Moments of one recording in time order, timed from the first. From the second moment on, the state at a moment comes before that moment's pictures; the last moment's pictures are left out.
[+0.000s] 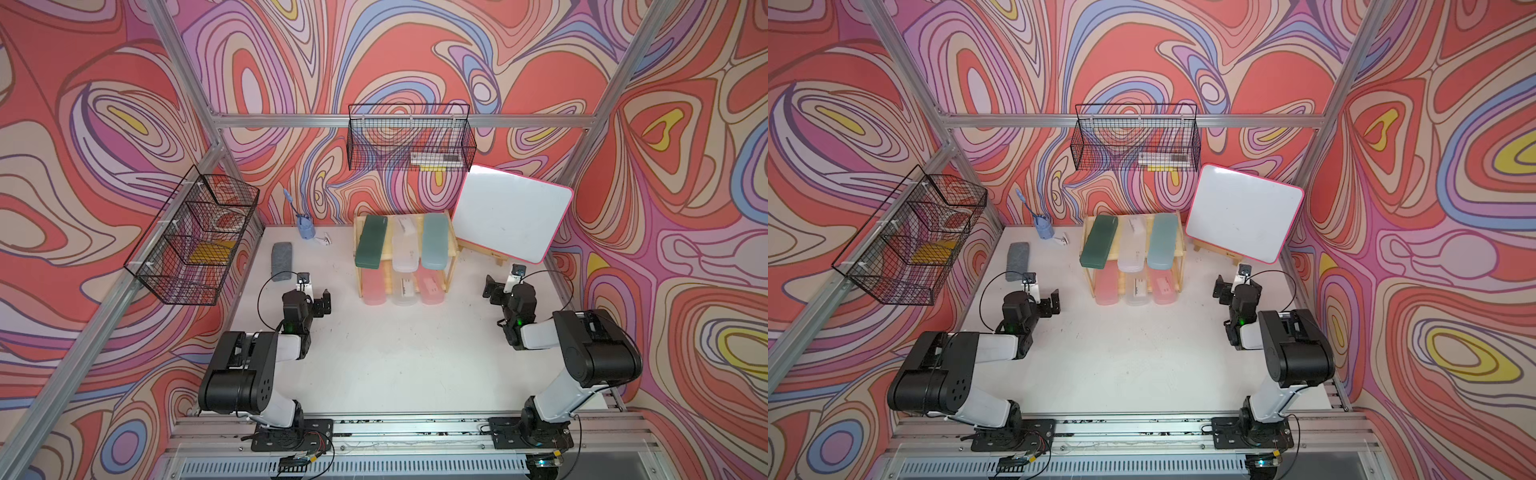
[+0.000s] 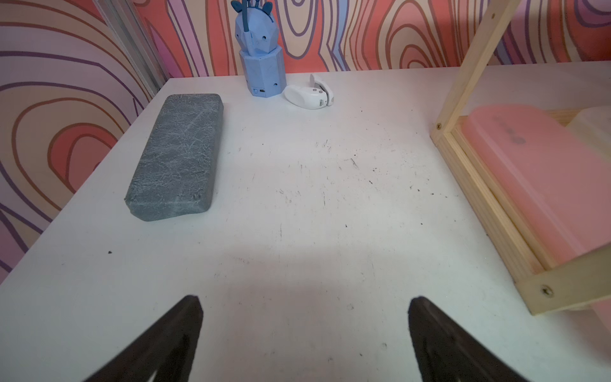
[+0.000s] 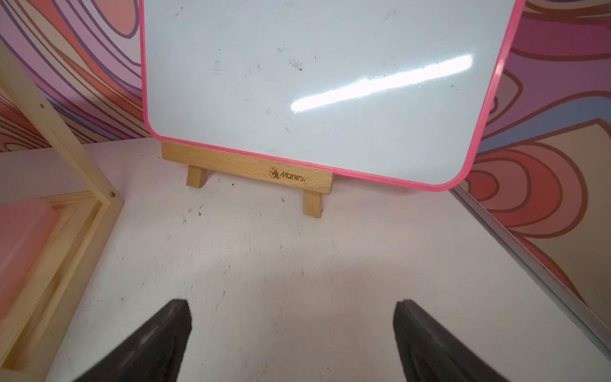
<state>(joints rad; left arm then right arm) -0.01 1.53 0.38 0.75 -0.06 0.02 0.01 1.68 0.45 0.95 0.17 0.05</state>
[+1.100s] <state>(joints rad) -0.02 0.89 0.79 -0.20 0.41 -0.84 0.28 1.25 1.04 -0.20 0.39 0.09</state>
